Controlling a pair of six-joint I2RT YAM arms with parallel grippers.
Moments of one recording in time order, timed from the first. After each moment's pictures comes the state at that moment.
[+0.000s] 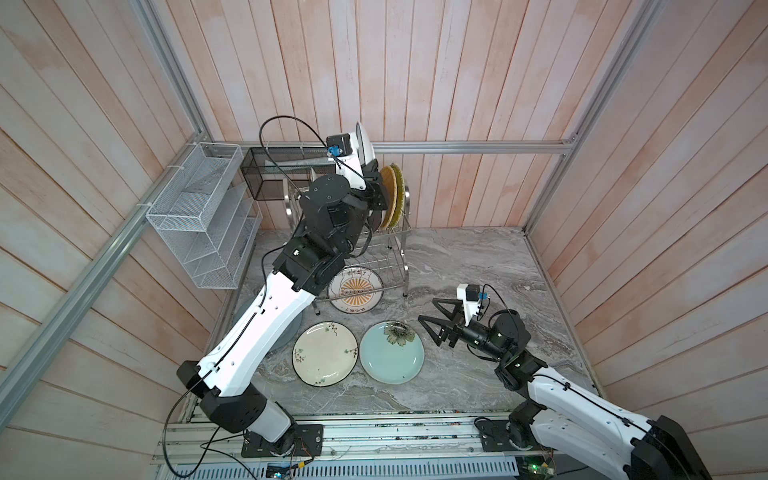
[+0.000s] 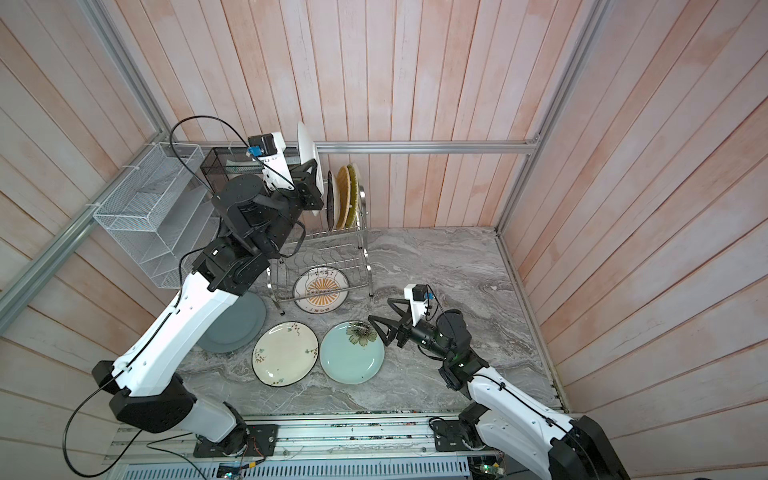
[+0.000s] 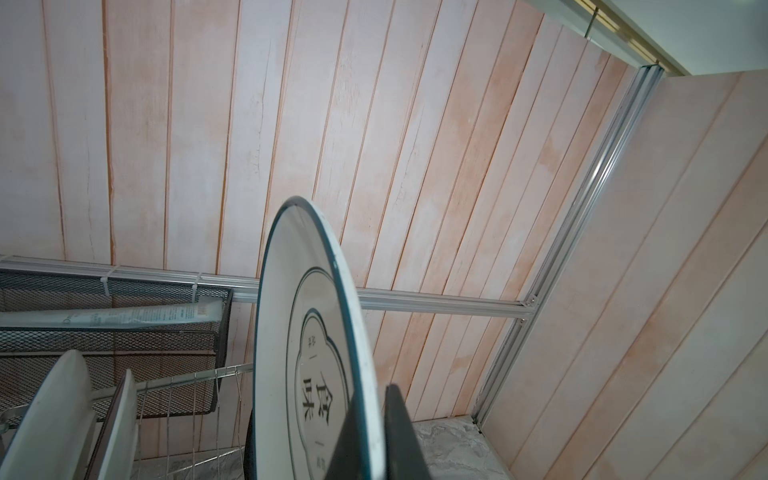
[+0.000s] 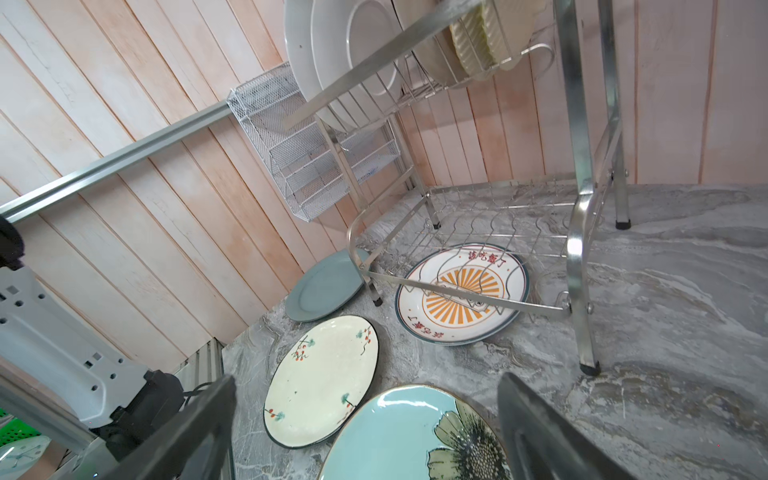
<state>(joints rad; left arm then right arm) -0.68 1.57 1.99 -0.28 -0.36 -0.22 0.61 0.90 0.34 0.60 -0.43 0.45</state>
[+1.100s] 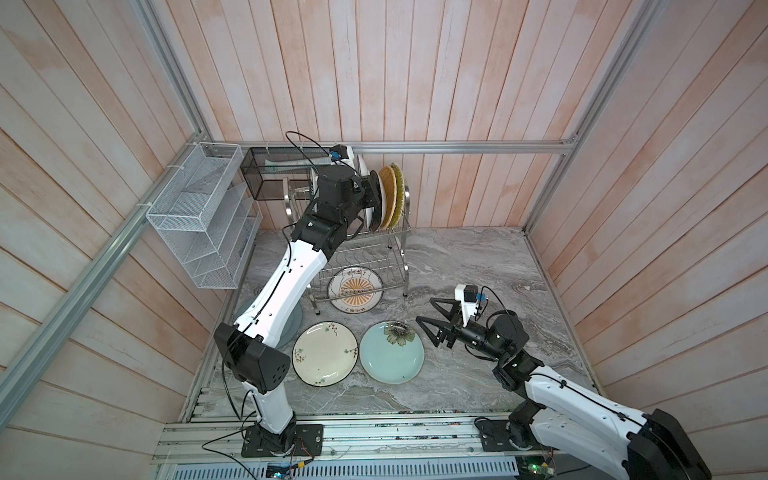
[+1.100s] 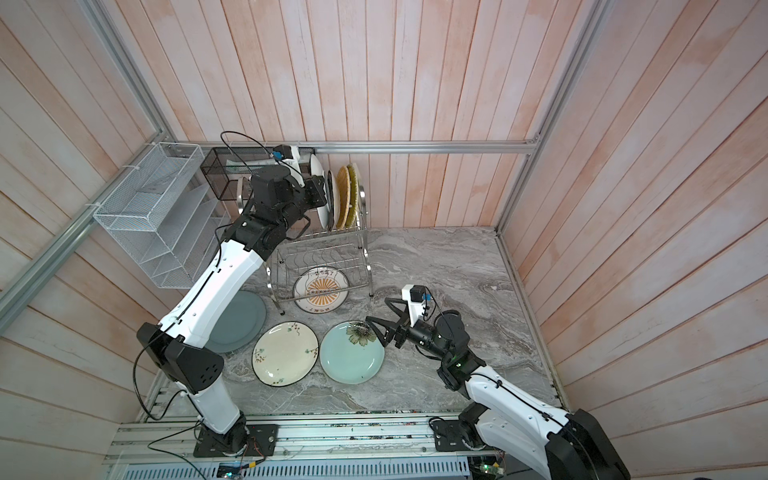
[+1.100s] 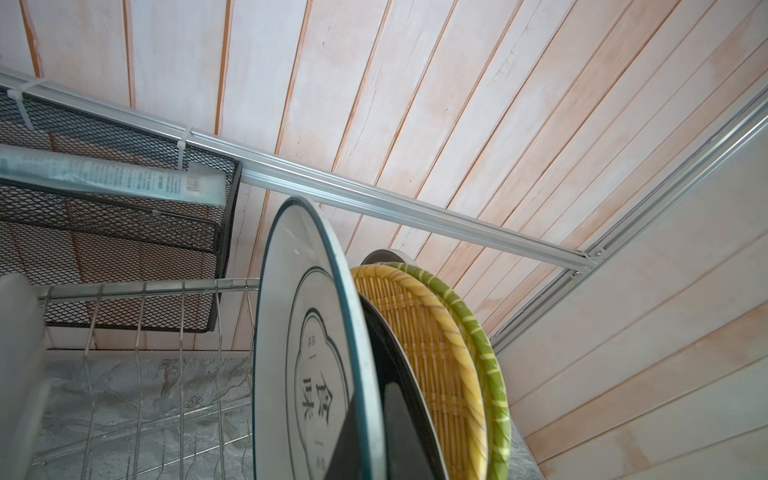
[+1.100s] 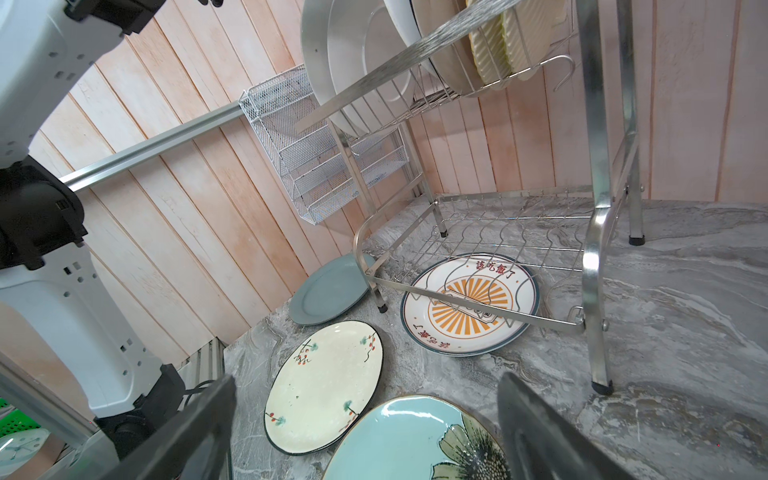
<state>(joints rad) -0.47 1.78 2.03 -0.38 -0.12 -0.44 0.63 0.95 0.34 0.65 -0.43 0.44</state>
